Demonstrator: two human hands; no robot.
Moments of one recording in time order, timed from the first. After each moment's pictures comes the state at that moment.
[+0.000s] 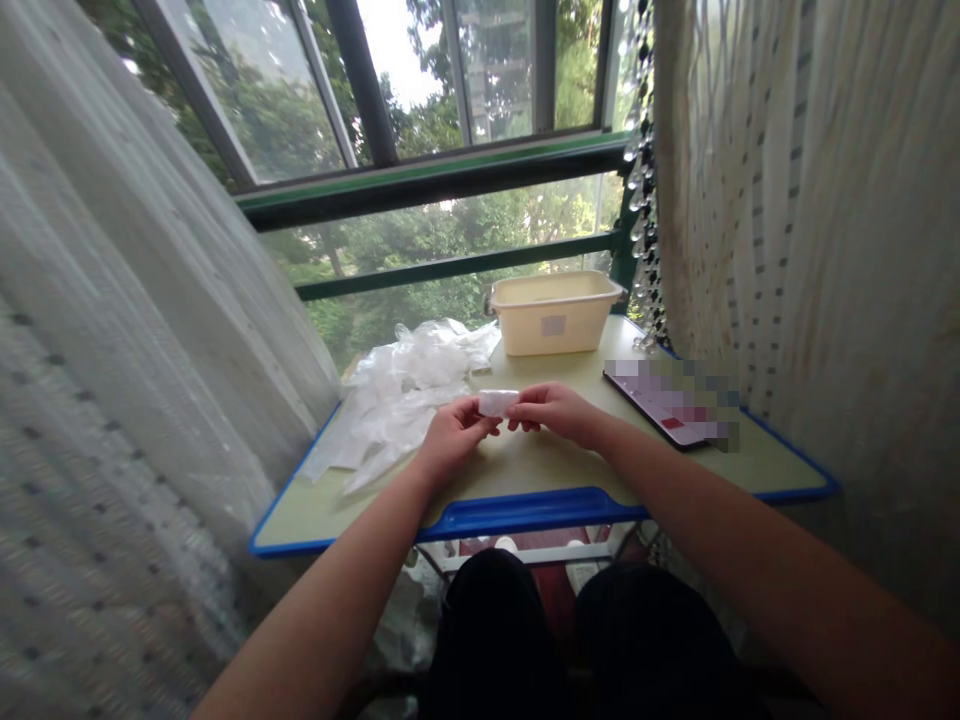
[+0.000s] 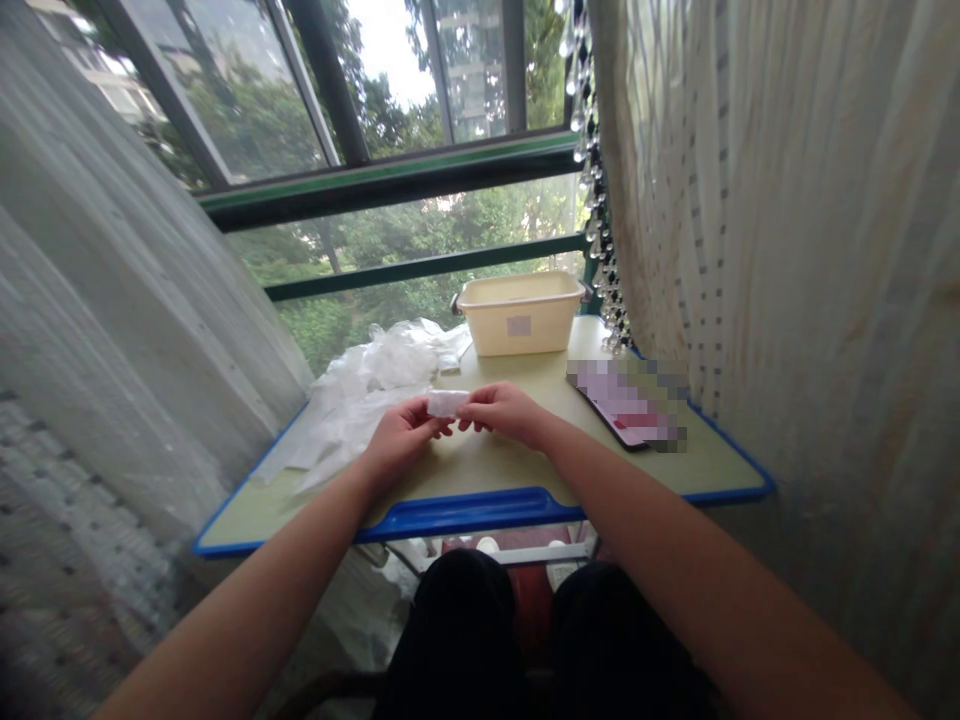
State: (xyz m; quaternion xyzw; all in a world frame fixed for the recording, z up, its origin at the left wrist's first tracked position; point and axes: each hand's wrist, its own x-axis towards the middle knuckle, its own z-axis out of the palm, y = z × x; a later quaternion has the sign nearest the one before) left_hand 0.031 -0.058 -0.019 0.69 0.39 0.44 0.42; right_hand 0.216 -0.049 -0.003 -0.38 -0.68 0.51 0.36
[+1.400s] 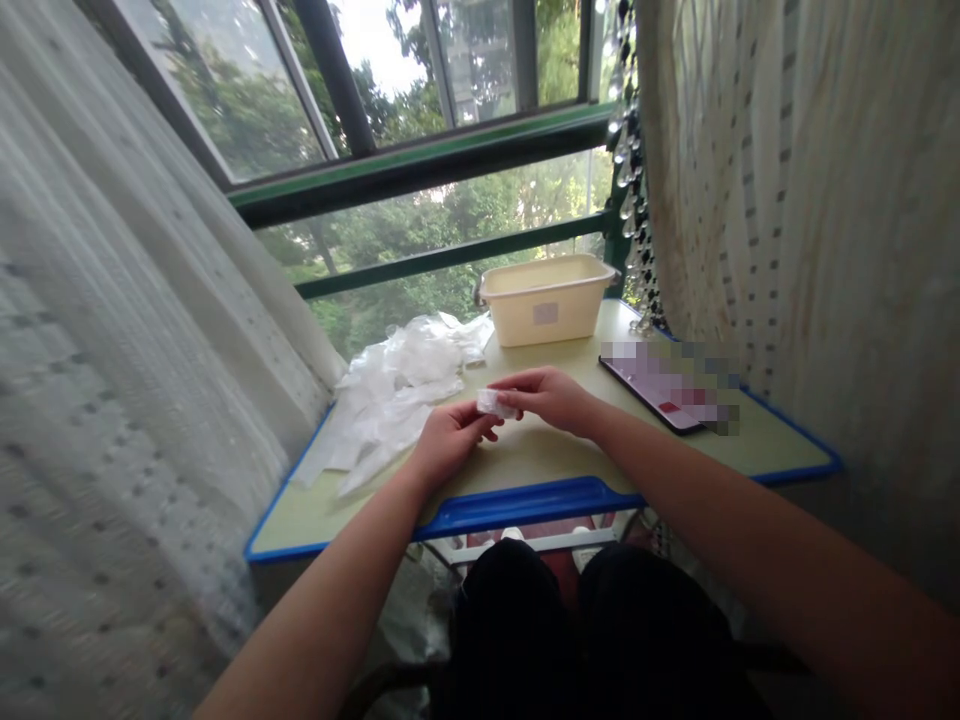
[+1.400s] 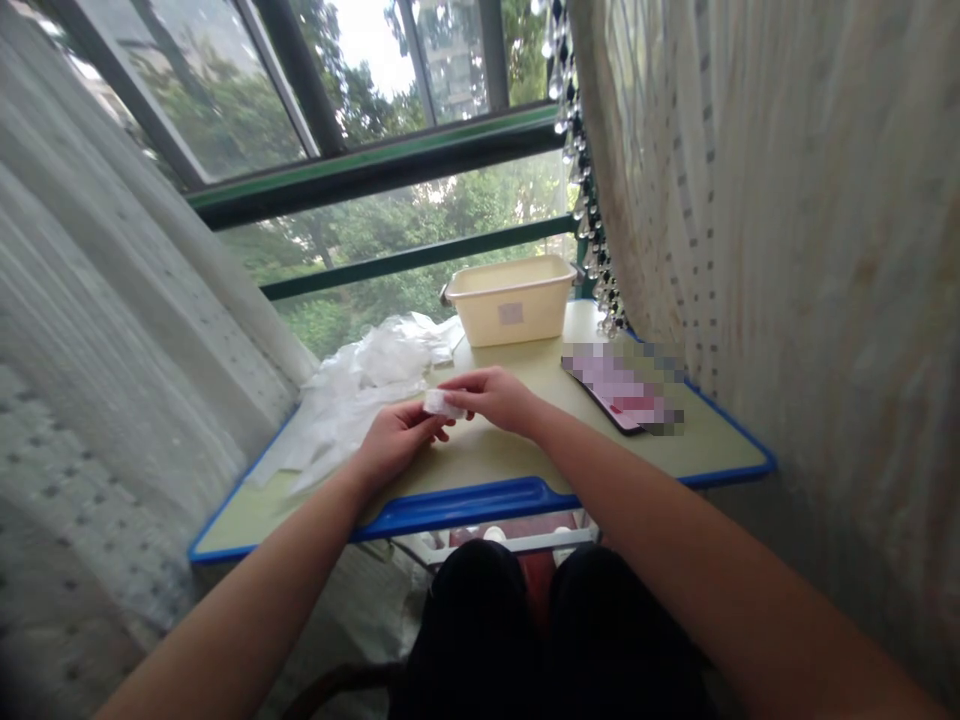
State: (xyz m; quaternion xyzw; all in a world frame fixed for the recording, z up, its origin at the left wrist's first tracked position) left_hand 0.033 -0.069 -0.011 0.72 0.42 0.38 0.40; right_hand 0.216 -0.051 0.000 -0.33 -0.70 0.47 0.42
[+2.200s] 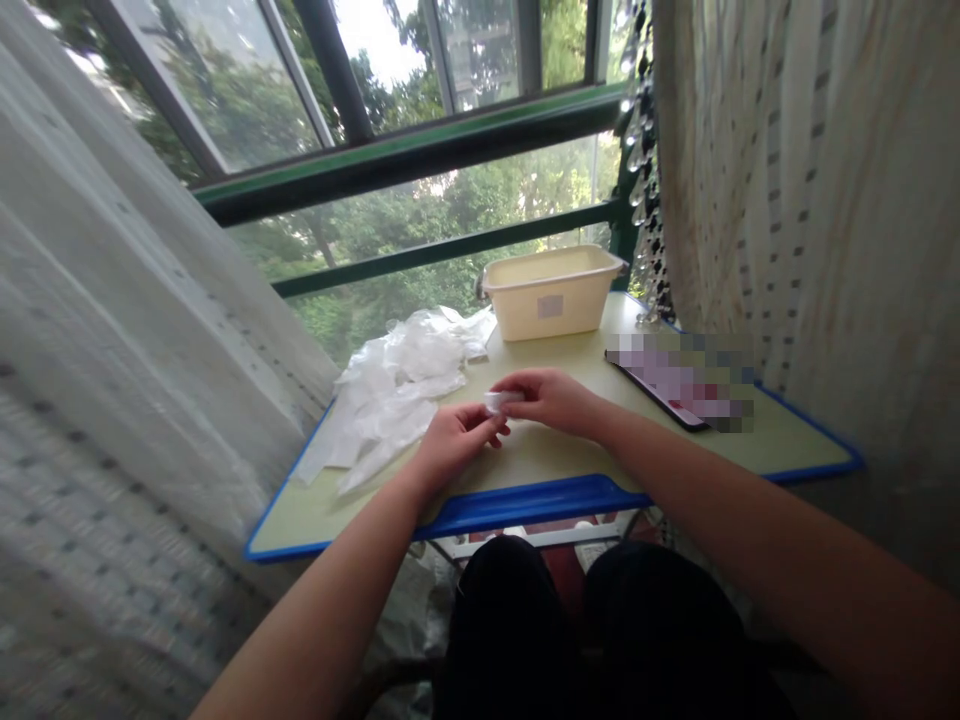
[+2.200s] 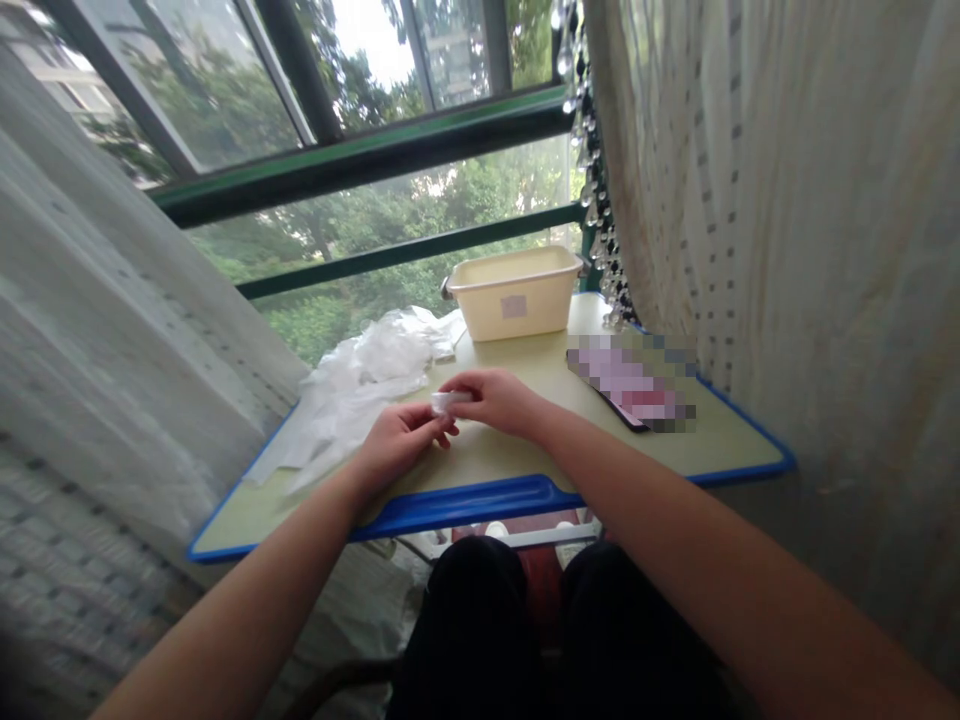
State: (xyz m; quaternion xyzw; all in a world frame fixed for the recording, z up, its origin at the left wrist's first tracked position) left_hand 0.034 -0.071 -0.014 0.72 0.42 0.36 0.41; right_hand 0.215 -0.043 -0.016 -0.33 -0.78 0.36 0.38
